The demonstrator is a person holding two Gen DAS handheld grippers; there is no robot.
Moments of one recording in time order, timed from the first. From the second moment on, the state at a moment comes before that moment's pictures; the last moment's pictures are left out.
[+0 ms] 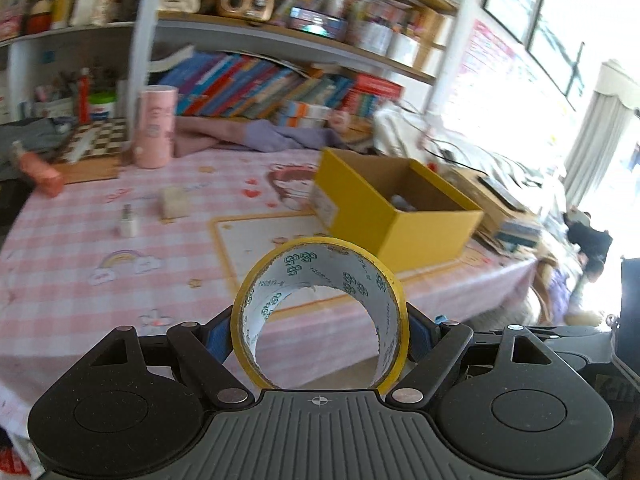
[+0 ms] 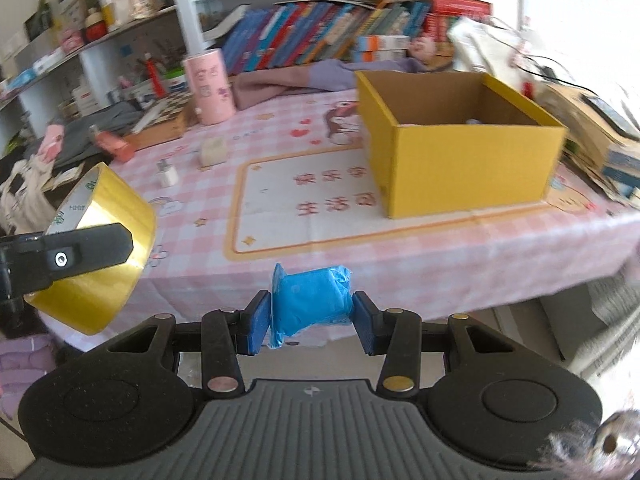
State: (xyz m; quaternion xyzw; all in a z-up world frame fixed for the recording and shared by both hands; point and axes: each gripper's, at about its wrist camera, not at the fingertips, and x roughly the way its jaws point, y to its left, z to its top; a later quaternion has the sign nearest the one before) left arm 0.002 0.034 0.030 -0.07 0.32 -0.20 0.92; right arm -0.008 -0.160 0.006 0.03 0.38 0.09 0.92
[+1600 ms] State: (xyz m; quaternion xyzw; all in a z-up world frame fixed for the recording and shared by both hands) left arm 0.037 -0.081 0.026 0.01 0.33 -0.33 0.88; right arm -0.009 -0.260 0.007 0.07 0.39 -0.03 0.92
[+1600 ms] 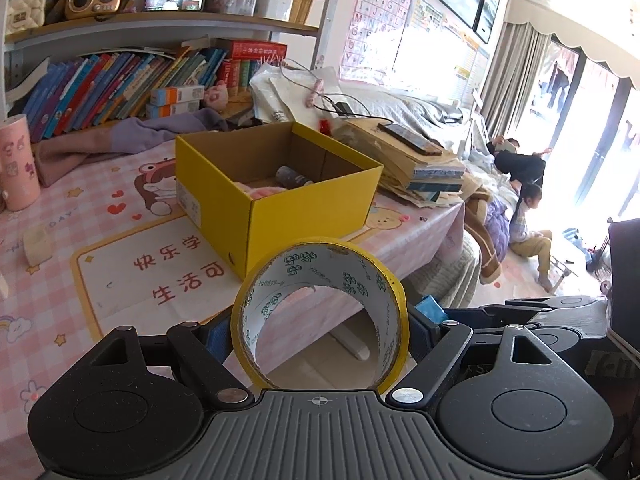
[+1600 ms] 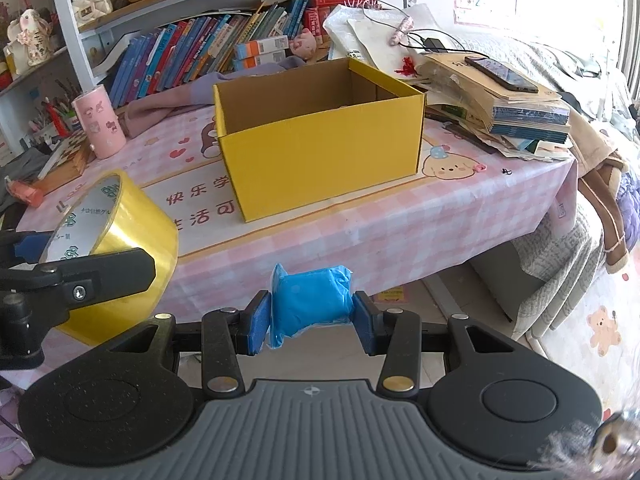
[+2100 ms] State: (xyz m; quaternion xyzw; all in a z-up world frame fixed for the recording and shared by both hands) left arm 0.056 -0.110 0.025 0.03 0.33 -0.33 0.88; right arm 0.014 -0.273 0.005 0.07 0.39 -0.02 0.92
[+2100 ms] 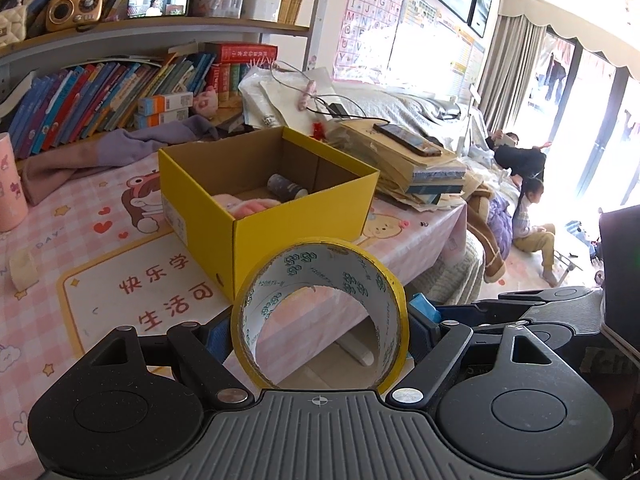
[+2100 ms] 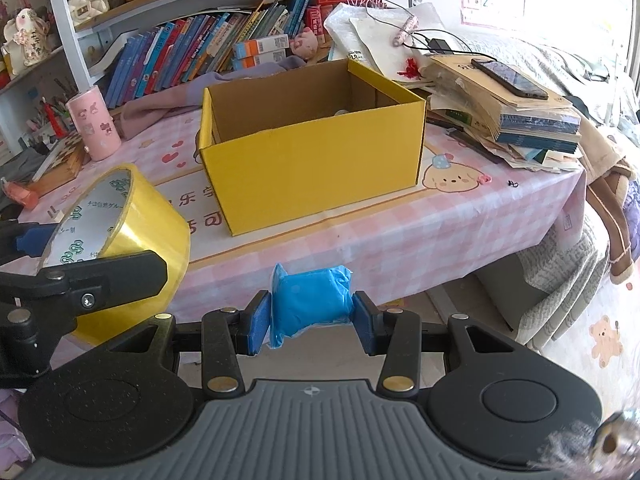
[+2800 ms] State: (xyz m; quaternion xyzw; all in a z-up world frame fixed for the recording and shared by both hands) left arm 0.111 -0.168 0.061 0.02 0.26 -0.28 0.93; right arm 0.108 -0.338 0.043 0.02 0.33 0.03 0.94
